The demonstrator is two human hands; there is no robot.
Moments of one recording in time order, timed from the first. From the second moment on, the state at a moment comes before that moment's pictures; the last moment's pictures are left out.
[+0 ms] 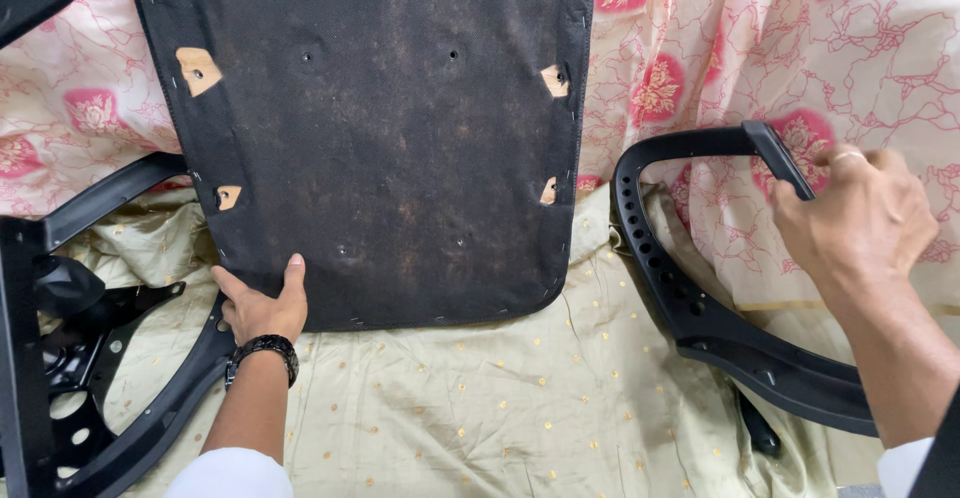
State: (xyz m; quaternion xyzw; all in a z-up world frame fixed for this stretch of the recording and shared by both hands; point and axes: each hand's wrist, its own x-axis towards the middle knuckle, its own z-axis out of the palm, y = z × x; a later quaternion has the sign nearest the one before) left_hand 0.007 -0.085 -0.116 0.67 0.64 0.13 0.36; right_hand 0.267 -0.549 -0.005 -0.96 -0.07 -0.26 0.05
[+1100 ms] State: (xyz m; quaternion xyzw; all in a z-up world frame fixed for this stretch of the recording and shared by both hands) left_hand 0.081 -0.020 -0.050 0.63 0.40 0.48 0.46; right_hand 0.334 -0.391 -0.032 -0.64 -0.22 0.24 0.70
